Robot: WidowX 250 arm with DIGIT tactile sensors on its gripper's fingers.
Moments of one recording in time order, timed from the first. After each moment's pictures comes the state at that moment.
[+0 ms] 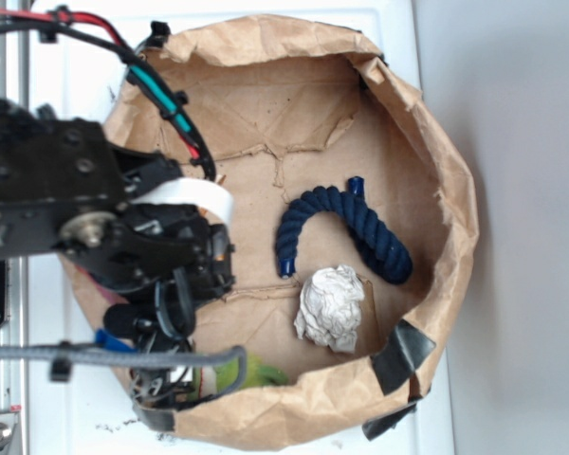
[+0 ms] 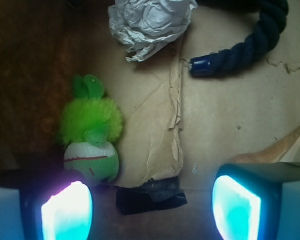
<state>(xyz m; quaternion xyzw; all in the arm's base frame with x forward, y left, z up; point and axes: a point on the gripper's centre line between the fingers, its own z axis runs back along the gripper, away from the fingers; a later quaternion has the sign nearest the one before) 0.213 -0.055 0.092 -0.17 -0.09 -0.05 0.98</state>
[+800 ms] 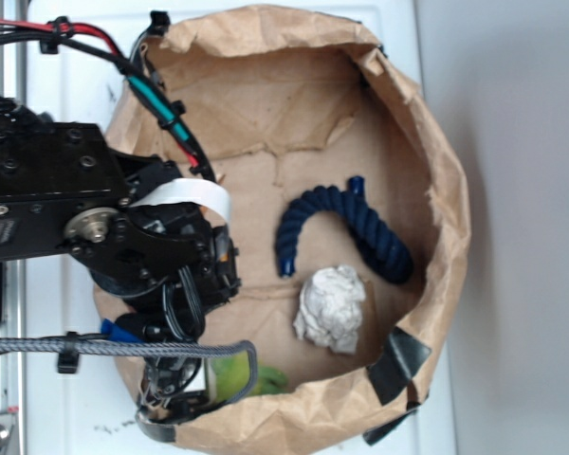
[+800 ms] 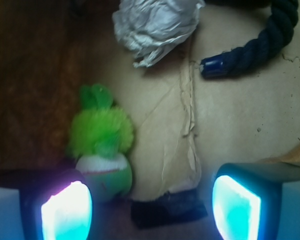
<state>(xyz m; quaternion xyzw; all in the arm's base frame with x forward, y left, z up) 0.221 -0.064 0.090 -0.21 -0.12 -0.01 0.97</state>
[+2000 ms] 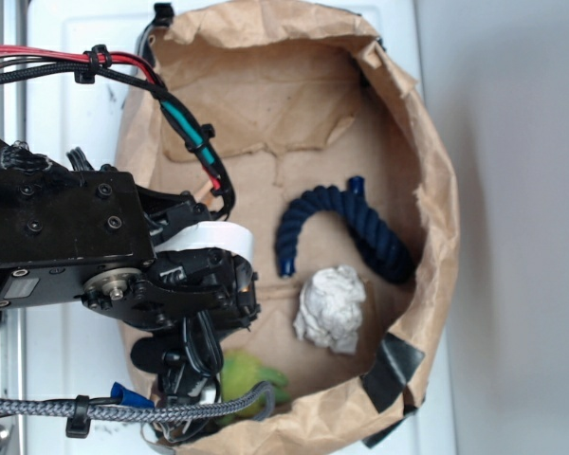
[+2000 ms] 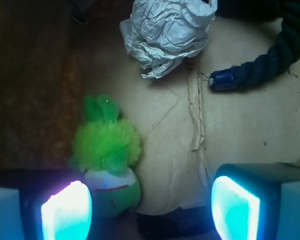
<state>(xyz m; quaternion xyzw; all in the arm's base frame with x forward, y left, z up) 0.218 -0.077 0.086 -0.17 -0.08 -0.04 0.98</state>
